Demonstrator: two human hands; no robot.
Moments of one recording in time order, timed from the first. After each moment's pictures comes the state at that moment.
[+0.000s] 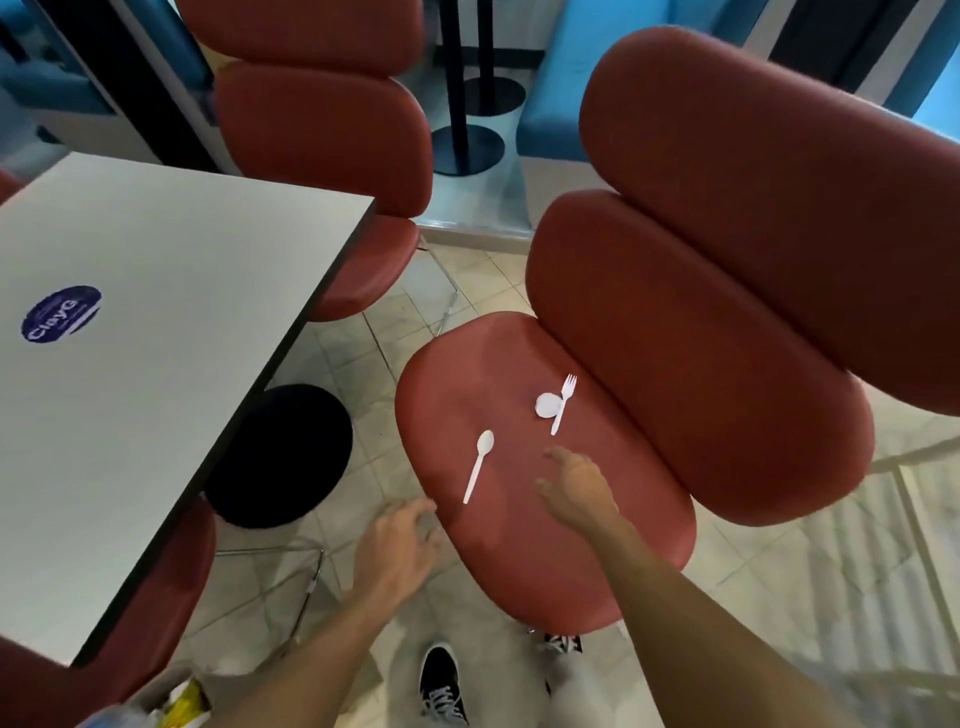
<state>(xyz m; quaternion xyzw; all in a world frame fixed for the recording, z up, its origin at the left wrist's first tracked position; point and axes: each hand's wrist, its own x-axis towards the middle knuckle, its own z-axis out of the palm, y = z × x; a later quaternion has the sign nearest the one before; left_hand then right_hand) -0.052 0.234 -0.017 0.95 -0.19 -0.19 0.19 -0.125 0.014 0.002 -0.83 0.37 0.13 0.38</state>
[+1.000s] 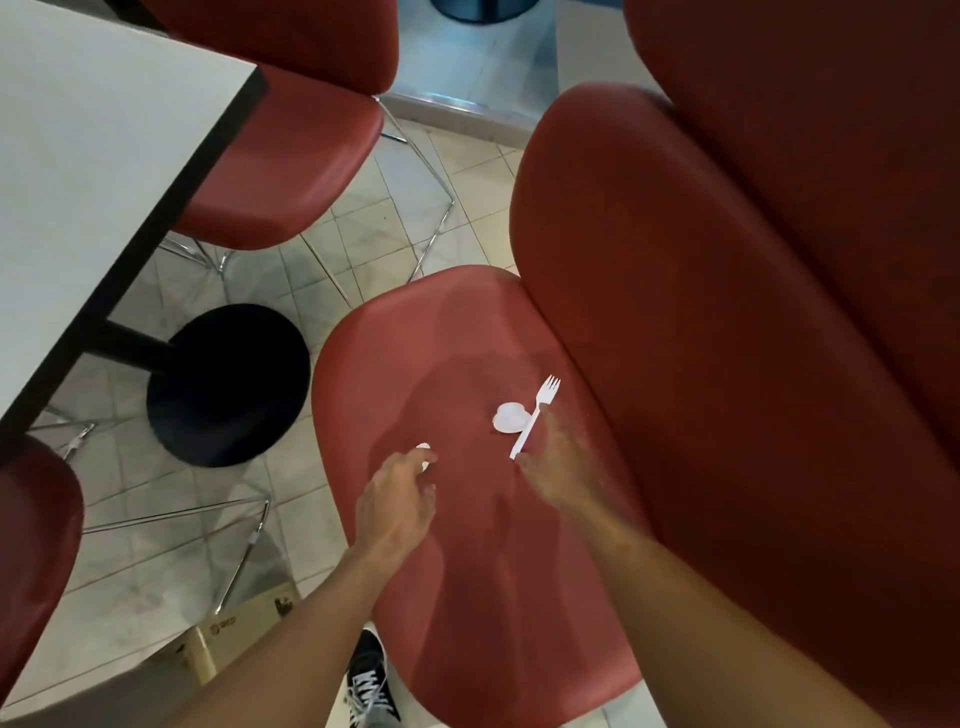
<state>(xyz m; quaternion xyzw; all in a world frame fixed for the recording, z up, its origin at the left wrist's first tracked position) 0.031 0.032 -0.138 0.95 -0.10 -0.23 0.20 -0.021 -0.163 -0.153 -0.81 0.34 0.17 0.45</state>
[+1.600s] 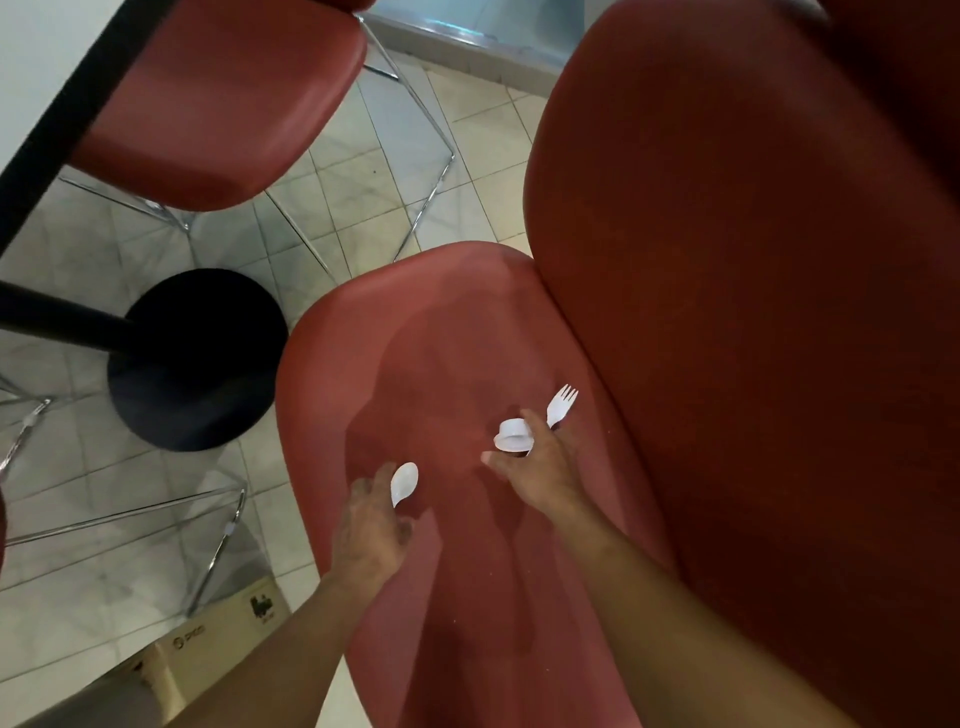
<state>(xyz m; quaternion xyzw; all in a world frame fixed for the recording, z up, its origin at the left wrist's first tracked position) 0.061 0.043 -0.226 0.93 0.00 -0.34 0.14 0.034 -0.162 -0.243 -0.75 0.40 0.20 0.49</state>
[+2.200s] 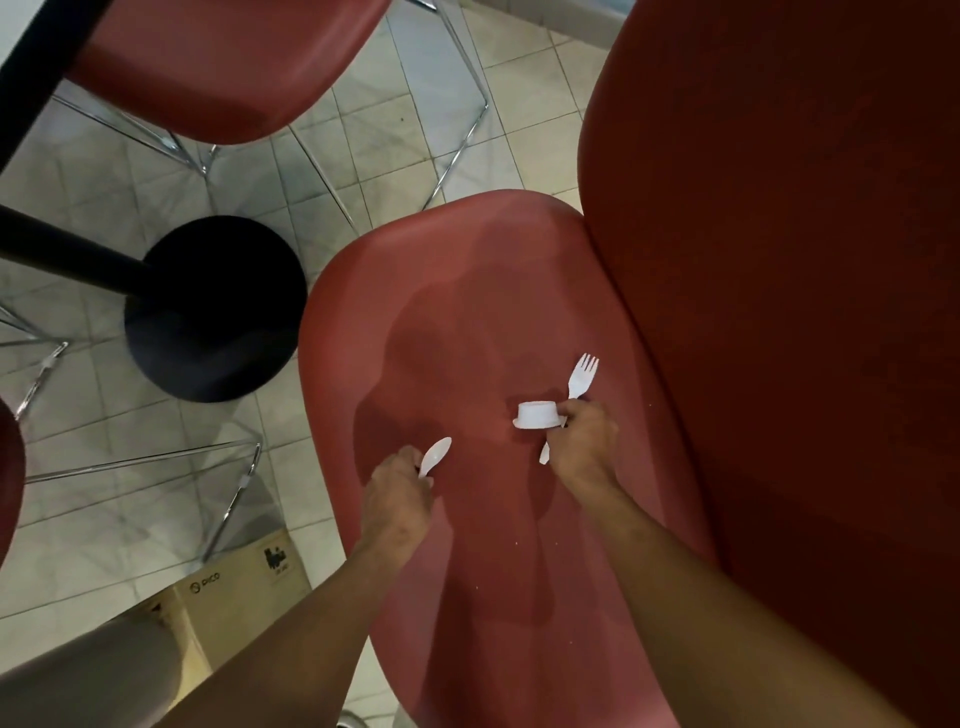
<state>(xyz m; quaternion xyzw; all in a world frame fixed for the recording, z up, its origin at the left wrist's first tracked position) 0.053 0.049 -0.250 0.93 0.06 -0.31 0.19 0.028 -0.155 -0.274 -0.81 0.42 0.13 0.39</state>
